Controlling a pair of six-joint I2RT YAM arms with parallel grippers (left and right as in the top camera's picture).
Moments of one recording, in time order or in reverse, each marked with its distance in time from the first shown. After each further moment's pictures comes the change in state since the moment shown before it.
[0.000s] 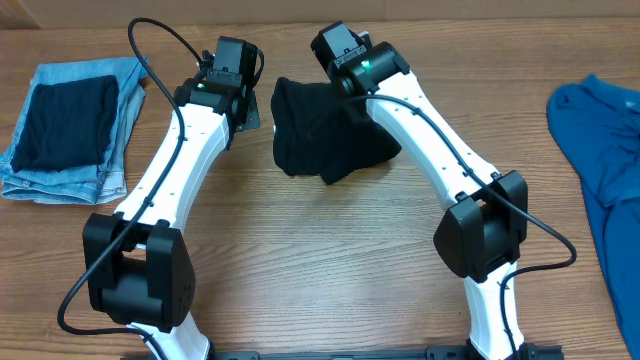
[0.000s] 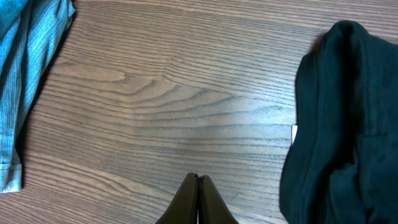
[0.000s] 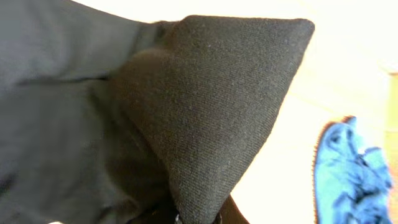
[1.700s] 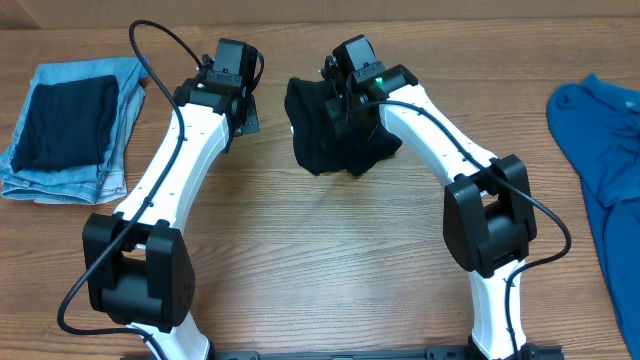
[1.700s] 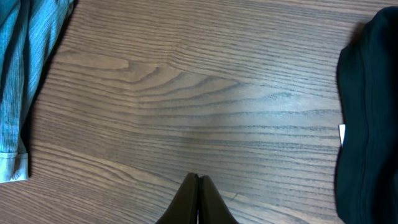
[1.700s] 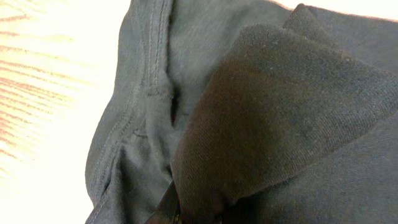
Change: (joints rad) left arm 0.000 0.000 0.000 -0.042 0.000 0.000; right arm -0.063 -0.003 -0.293 0.461 -0.695 -0.082
